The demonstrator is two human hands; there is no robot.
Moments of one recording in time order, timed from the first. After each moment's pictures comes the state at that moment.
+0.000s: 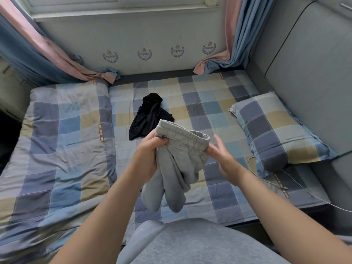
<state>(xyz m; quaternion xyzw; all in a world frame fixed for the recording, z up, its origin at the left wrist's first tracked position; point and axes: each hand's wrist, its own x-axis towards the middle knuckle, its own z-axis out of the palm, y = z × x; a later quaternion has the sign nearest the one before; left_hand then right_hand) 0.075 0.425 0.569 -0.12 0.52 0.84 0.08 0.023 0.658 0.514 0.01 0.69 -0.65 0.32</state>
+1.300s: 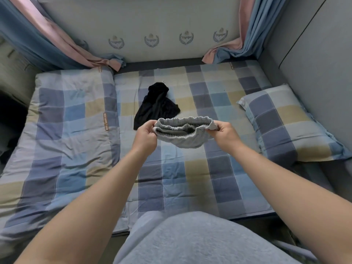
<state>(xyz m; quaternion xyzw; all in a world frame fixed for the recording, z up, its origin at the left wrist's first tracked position) 0.021 0.380 0.489 -0.21 0.79 0.58 -0.02 -0.050 0.632 0.497 -0.08 0.82 -0.54 0.17</state>
